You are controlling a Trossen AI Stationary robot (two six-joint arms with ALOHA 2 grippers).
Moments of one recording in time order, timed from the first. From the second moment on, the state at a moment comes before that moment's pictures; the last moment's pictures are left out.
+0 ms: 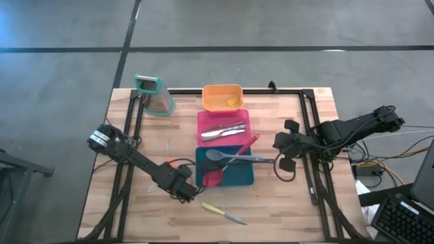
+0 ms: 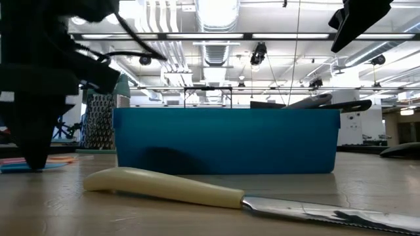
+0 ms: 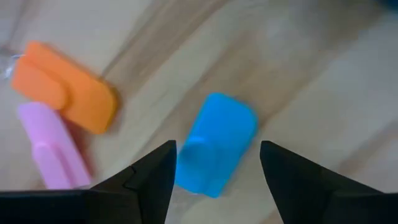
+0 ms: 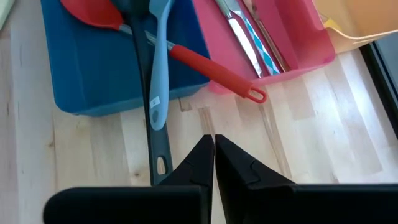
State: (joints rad) left arm -0.50 1.75 1.07 -0.91 -0.10 -1.22; right arm 0.30 1.06 1.02 -1.03 0.37 0.41
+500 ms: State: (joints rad) left arm -0.47 1.74 0.98 -0.82 -0.08 -1.21; right arm 0.30 1.06 1.01 -1.01 0.37 0.41
